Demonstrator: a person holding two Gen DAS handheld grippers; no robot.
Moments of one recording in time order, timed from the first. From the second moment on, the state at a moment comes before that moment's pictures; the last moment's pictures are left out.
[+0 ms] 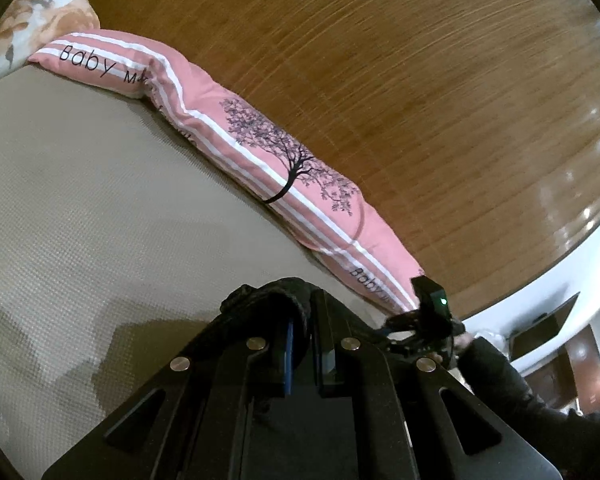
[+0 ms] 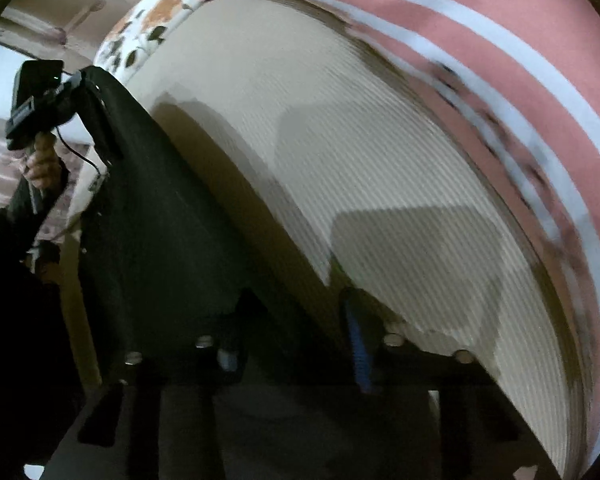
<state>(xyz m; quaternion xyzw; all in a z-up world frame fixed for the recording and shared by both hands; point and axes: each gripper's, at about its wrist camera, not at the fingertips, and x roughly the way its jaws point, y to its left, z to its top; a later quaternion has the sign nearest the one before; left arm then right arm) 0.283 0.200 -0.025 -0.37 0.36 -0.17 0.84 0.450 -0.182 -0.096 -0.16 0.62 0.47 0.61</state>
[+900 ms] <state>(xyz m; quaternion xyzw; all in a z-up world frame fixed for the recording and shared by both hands) 0.154 0.168 0.033 -0.17 0.37 -0.21 0.89 0.197 -0.226 0.012 -0.18 0.47 0.21 0.84</state>
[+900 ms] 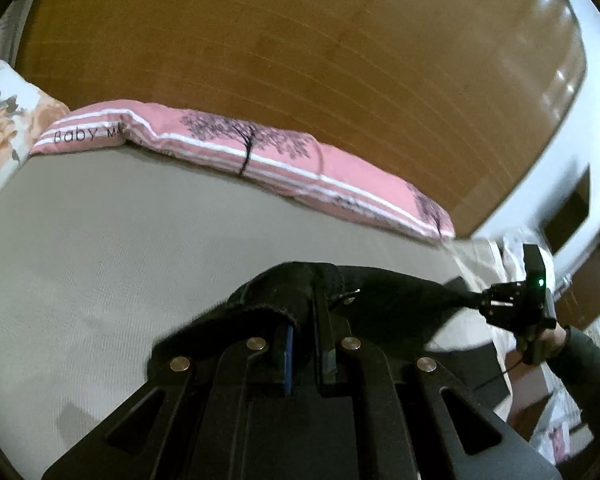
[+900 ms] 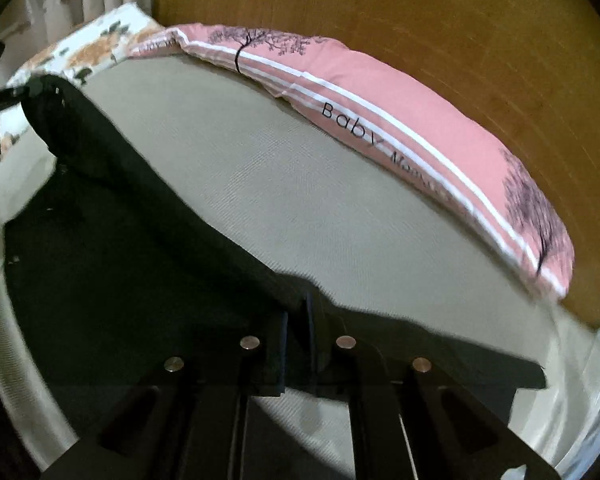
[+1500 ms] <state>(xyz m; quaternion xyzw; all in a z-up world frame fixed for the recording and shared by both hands) 0.043 0.150 -0.059 -0.08 0.48 -0.19 0.85 0.082 -0.235 -0.083 -0.10 0.54 0.18 0.81</state>
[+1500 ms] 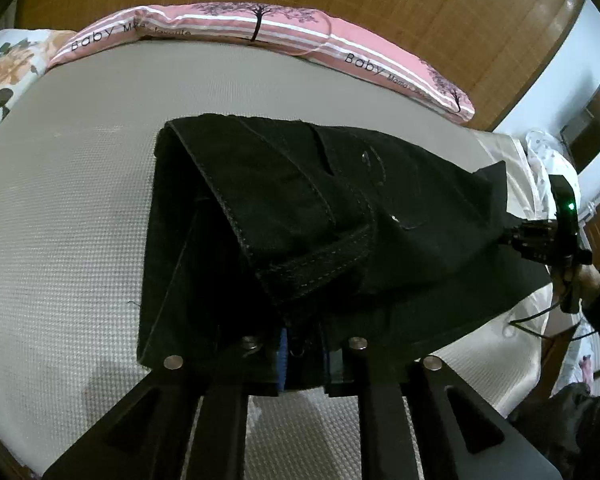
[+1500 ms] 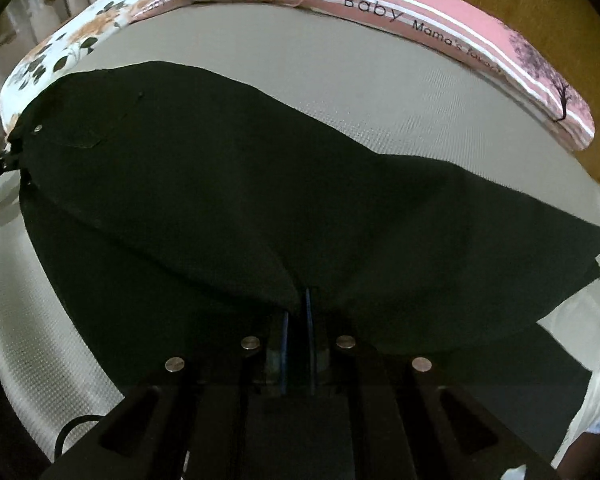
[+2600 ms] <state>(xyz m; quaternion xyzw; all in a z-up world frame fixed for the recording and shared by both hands) 0.005 0.180 -0.080 -0.44 0.50 -0.11 0.74 0.038 -0.262 -0.062 0.09 0.51 0.16 0.84</state>
